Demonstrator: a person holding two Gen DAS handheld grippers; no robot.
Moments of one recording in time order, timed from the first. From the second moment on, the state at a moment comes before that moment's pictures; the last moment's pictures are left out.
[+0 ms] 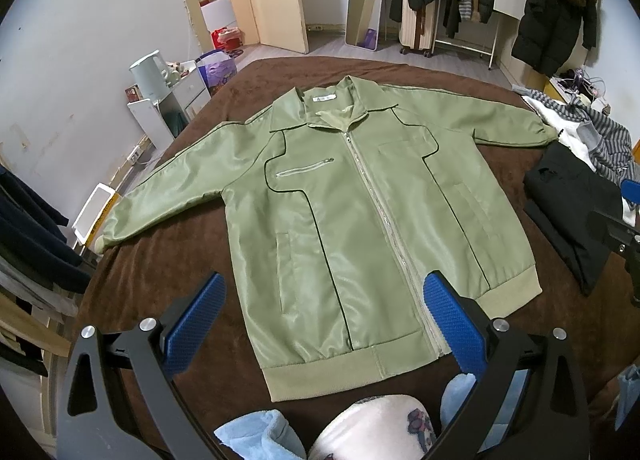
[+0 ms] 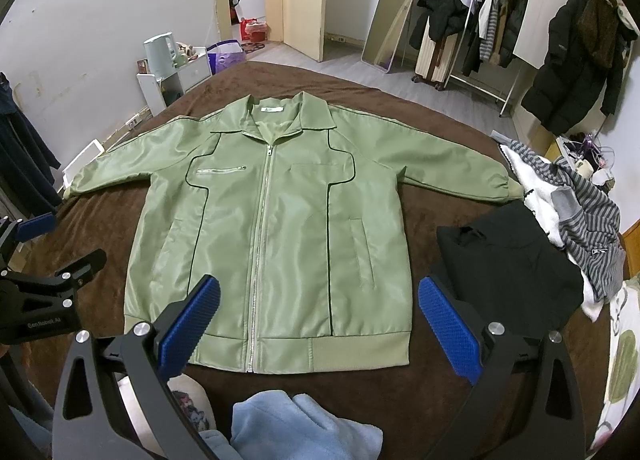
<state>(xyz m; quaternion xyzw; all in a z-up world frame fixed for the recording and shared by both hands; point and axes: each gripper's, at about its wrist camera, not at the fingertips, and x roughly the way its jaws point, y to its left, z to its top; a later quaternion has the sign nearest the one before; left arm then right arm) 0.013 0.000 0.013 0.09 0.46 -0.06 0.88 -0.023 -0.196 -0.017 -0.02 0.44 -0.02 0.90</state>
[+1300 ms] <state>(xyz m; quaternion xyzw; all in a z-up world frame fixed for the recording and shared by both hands) 0.279 -0.219 -0.080 0.11 0.44 -0.19 0.87 0.162 -0.421 -0.073 0.14 0.41 -0.12 0.89</state>
